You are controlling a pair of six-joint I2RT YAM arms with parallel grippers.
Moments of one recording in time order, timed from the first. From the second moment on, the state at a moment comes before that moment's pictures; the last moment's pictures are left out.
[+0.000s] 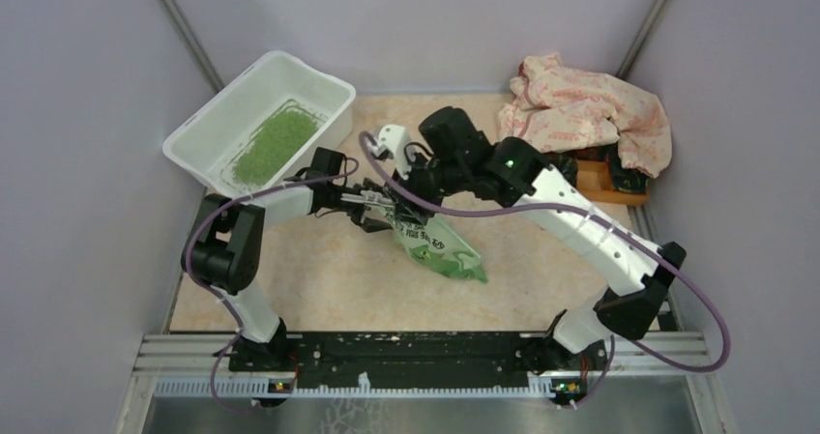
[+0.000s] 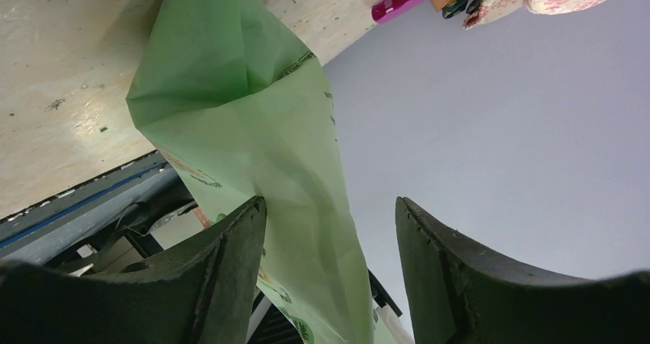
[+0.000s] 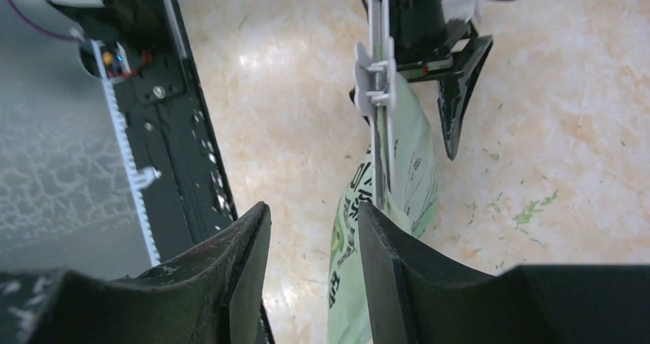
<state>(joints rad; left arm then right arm) -0.35 1.75 0.95 -0.17 0.90 -1.52 0.87 1.44 1.72 -0.95 -0.36 -0.18</state>
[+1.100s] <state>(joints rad) -0.35 1.77 0.98 -0.21 0.91 -1.51 1.10 1.72 1.92 -1.01 -0.07 -0.41</state>
